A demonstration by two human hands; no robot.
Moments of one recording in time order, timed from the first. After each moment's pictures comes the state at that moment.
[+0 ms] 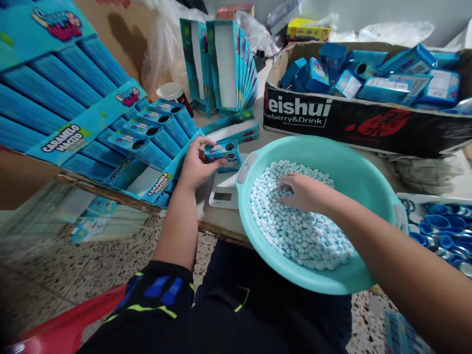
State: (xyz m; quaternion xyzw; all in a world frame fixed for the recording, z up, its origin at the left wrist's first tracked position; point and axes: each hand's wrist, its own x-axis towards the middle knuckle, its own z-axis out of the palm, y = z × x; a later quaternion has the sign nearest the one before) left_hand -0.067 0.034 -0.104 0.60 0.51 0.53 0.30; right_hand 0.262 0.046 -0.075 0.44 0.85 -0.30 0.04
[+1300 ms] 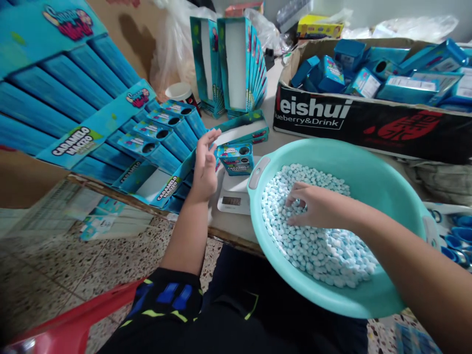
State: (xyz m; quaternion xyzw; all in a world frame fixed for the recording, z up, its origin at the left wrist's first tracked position) left_hand -0.064 0.025 -0.108 0.67 0.45 0.57 0.18; right_hand 0.259 0.035 -0.058 0.38 0.84 -0.39 0.10
